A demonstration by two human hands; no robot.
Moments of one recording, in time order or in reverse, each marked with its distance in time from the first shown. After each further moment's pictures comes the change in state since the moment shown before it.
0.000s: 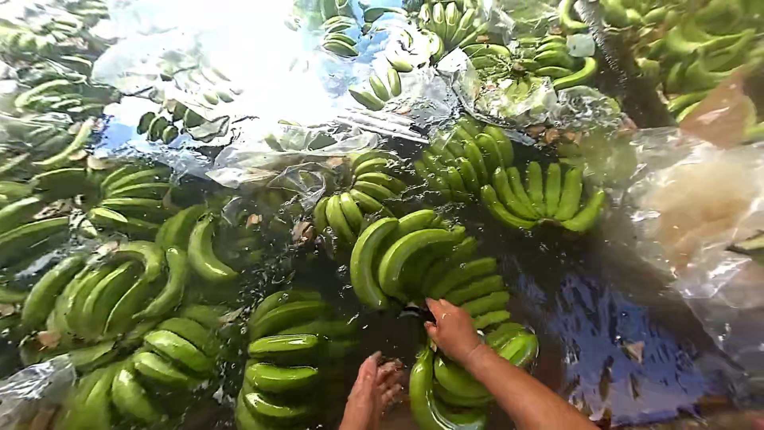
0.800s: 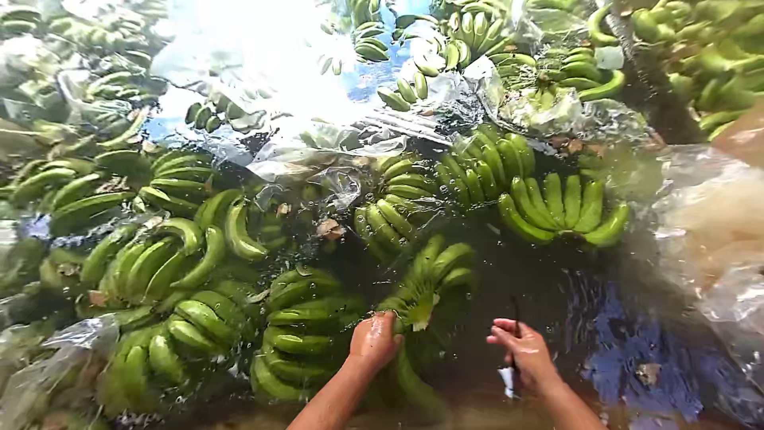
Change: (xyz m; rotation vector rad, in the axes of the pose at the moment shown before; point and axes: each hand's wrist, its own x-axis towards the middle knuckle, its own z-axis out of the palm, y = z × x) left_hand 0.054 0.113 0.014 1.483 -0.174 -0.051; right_hand -0.055 0.094 0.010 0.950 0.335 0.363
